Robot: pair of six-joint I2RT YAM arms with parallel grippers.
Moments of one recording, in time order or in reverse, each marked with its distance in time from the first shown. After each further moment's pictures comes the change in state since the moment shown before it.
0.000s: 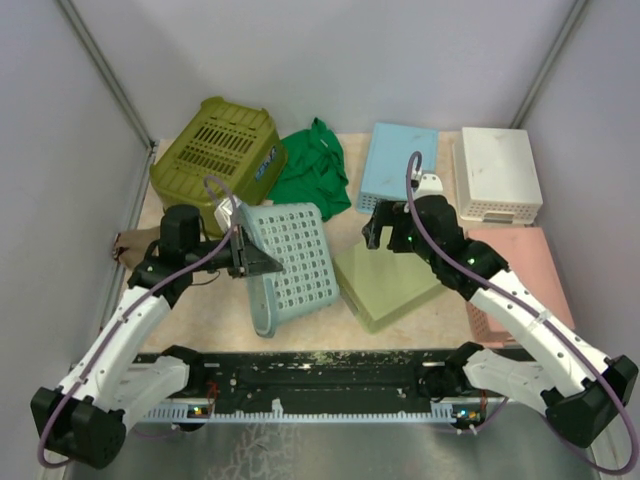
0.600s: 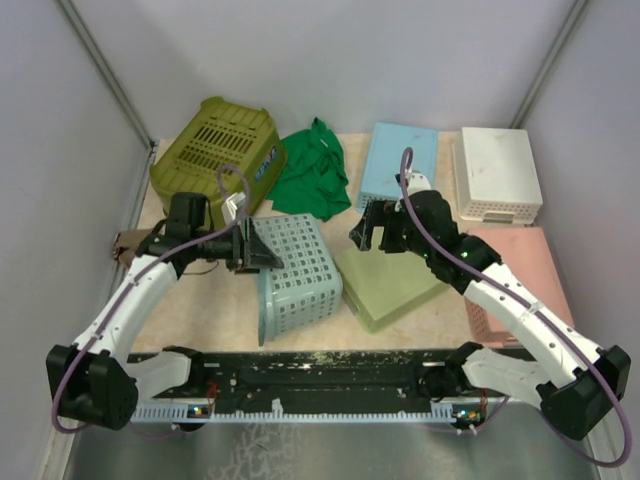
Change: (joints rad) left arm 0.096 0.212 0.055 -0.152 0.223 0.198; right arm -0.013 0.052 0.014 0.034 -0.185 0.029
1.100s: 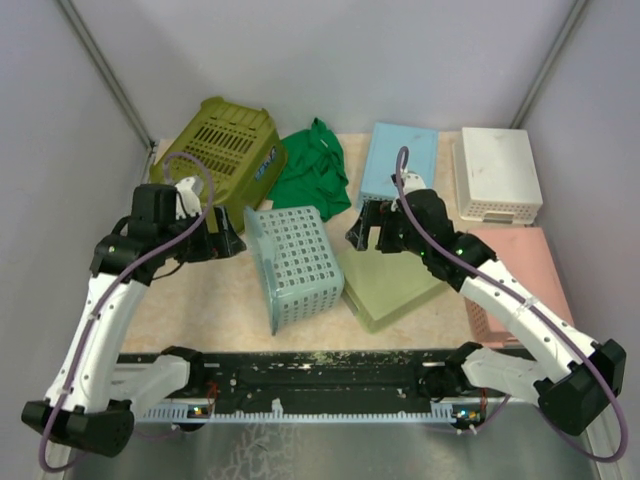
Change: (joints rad) left arm 0.001 -0.116 0.347 -0.448 -0.758 0.177; right arm 0.000 0.027 -0.002 0.023 -0.043 0.025
